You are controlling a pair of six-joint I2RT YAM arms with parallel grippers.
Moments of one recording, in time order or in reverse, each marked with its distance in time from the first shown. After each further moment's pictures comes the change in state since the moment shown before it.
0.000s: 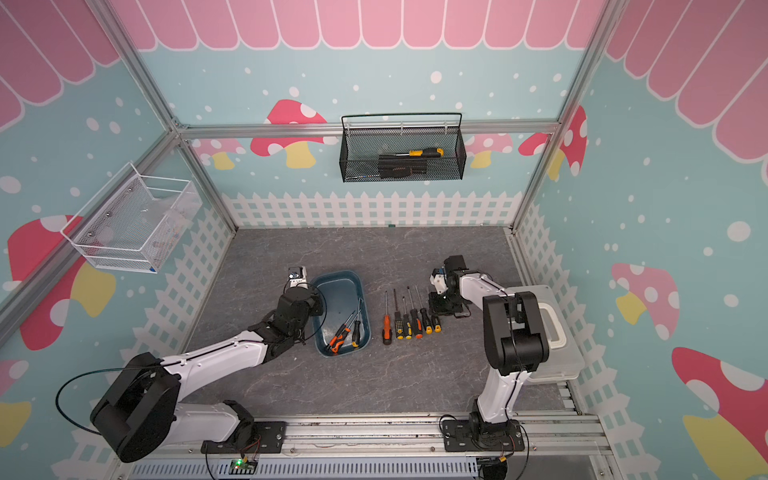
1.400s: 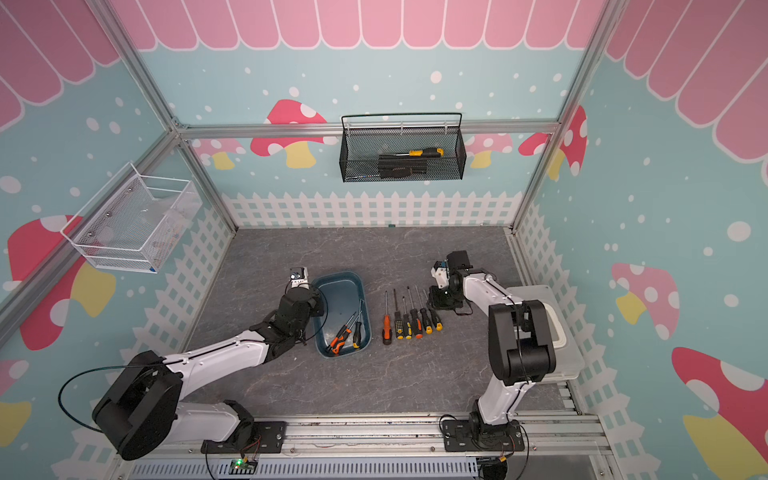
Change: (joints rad) left arm -0.007 0.011 0.001 0.000 -0.001 0.000; right arm -0.003 -0.103 -0.001 0.019 -0.041 0.043
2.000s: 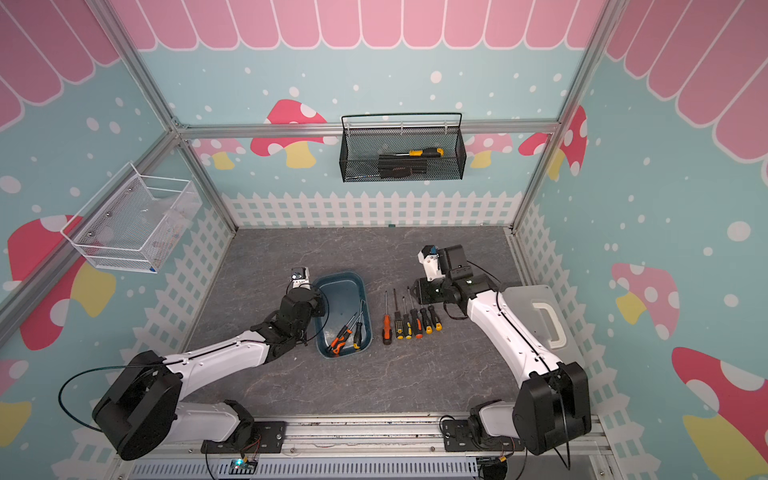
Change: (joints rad) left arm -0.018 0.000 0.005 -0.002 -0.013 0.000; right arm 0.242 -0.364 -0.002 -0.026 0.056 0.144
